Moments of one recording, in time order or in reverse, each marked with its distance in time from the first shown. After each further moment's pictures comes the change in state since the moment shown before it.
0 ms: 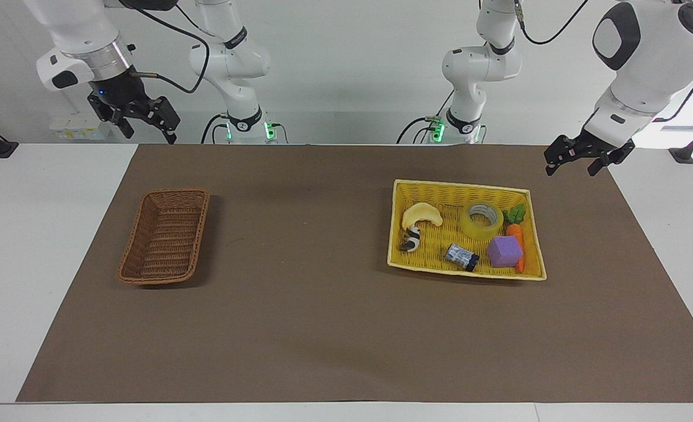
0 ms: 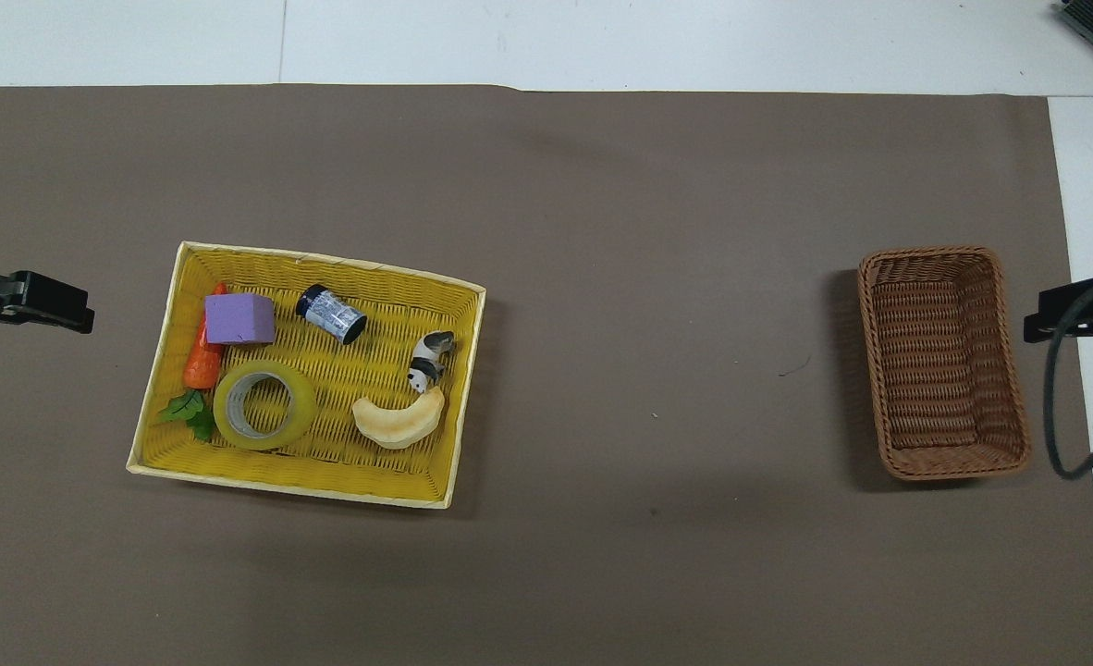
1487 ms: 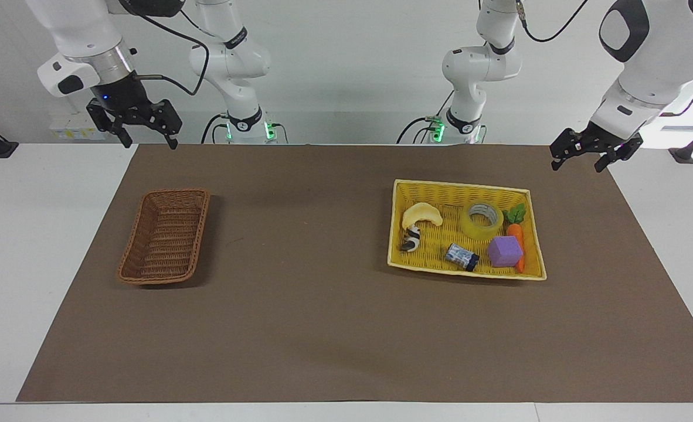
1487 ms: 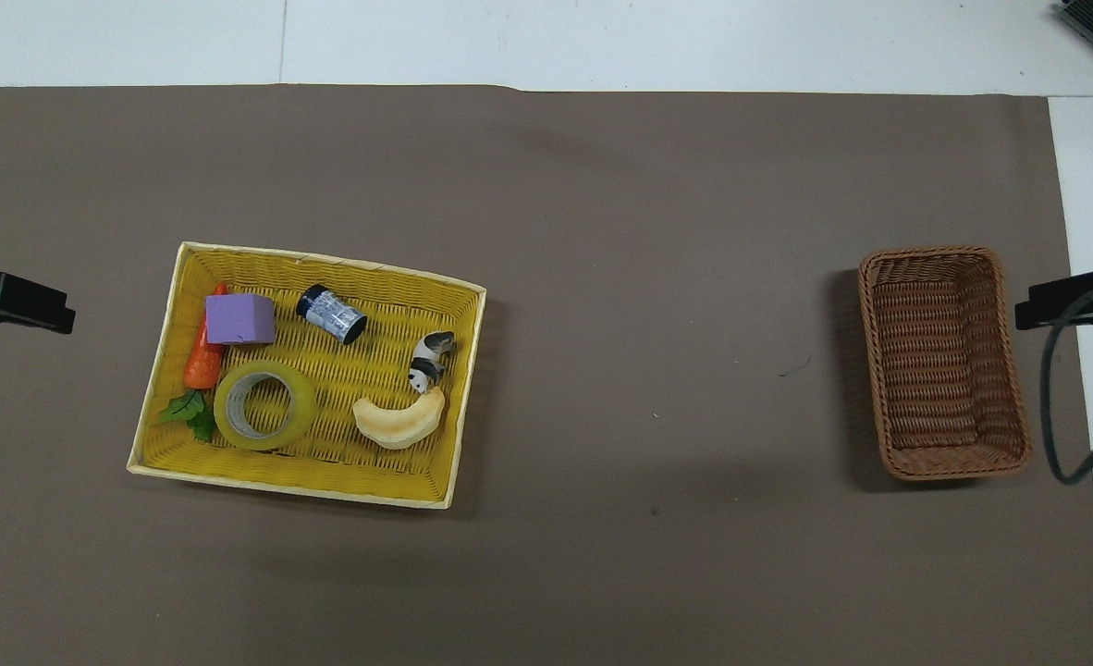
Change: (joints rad) left arm 0.012 -0.003 0.000 0.010 0.002 -0.018 0.056; right arm 0.005 0.001 0.002 -0.023 0.000 0.077 -0.130
